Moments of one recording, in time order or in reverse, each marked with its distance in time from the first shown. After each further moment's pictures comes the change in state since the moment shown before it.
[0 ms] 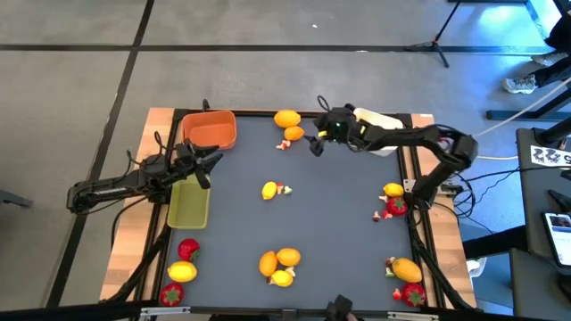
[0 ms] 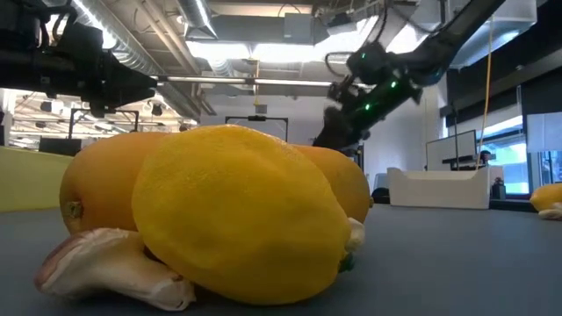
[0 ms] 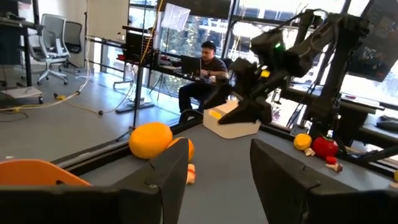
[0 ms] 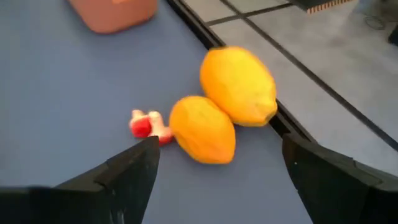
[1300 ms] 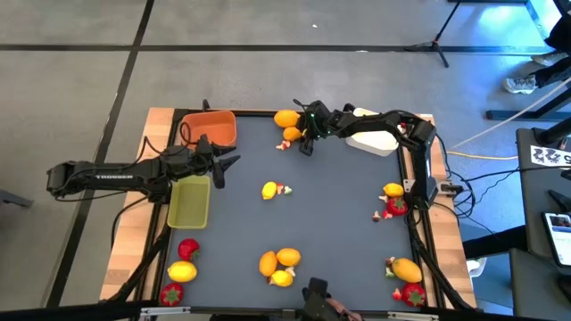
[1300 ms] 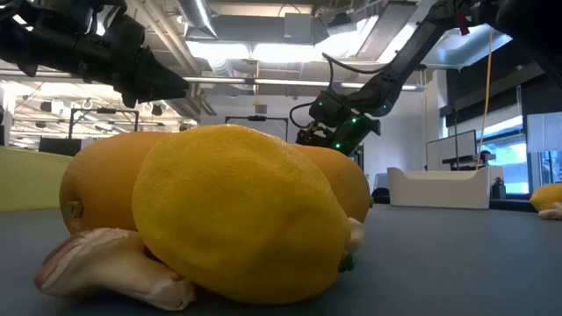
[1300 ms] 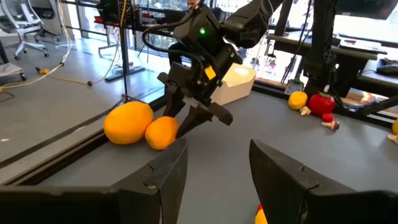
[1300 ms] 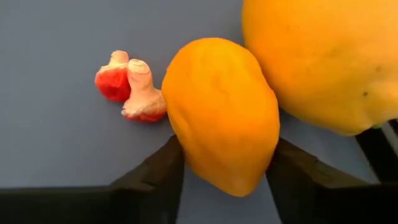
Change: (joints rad) left arm -0.001 0.606 0.202 0.202 0.077 0.046; right arm -0.058 0.372 0.337 -0.240 -0.168 -0.214
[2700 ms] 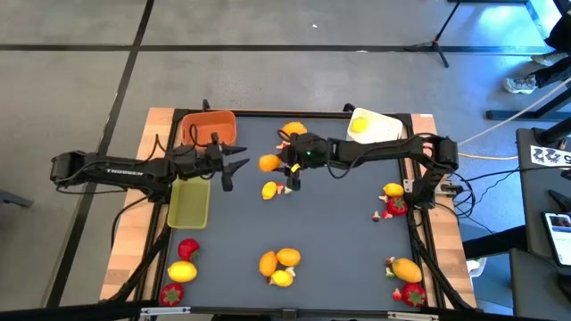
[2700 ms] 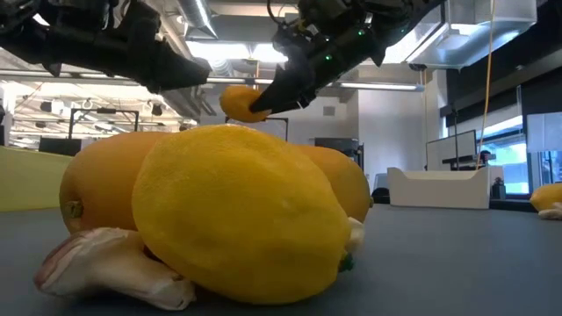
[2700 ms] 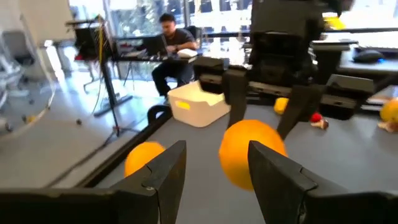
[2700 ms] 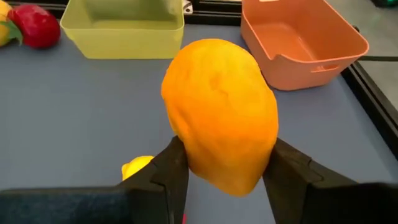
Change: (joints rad) left arm -0.036 0.225 0.047 0.246 0.039 0.169; right arm 0.434 -0.252 -0.002 0.034 0.105 0.183
